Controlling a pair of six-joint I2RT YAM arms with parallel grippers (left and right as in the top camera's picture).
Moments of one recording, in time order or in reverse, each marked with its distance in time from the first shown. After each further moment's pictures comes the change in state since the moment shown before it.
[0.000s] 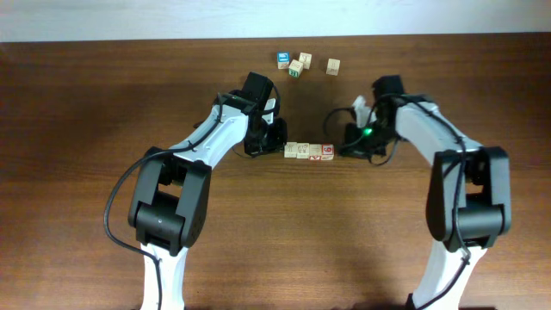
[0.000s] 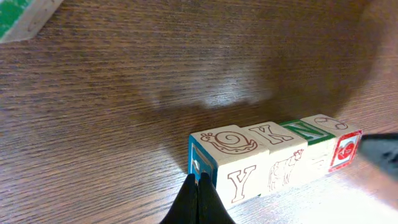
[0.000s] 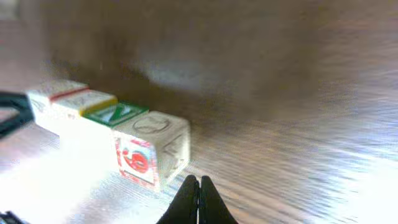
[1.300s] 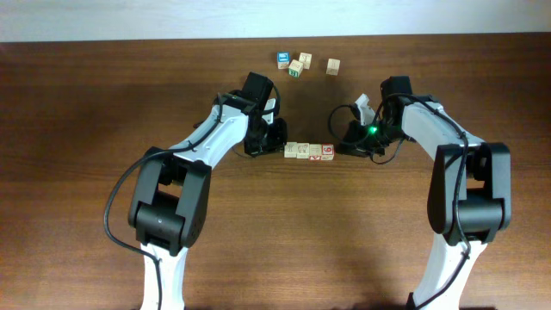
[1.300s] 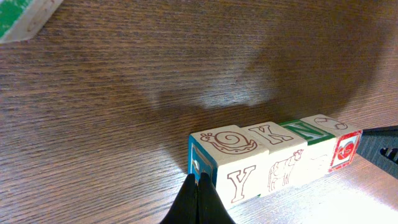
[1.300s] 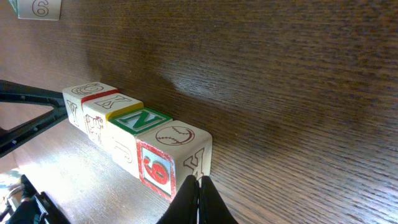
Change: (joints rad) left arm 0.000 0.000 0.000 0.000 0.000 0.000; right arm -0.018 0.041 0.002 0.030 -0.134 -0.039
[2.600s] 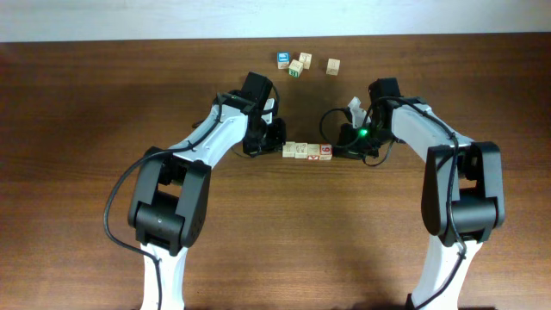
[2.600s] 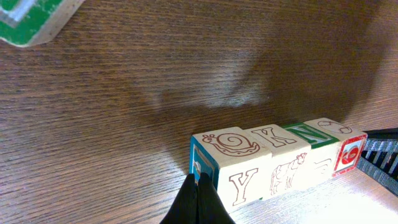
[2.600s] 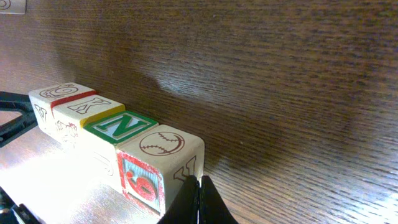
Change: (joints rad) left arm 0.001 0.000 0.000 -0.004 -0.016 0.000; right arm 0.057 0.002 -0.015 0.034 0.076 0.056
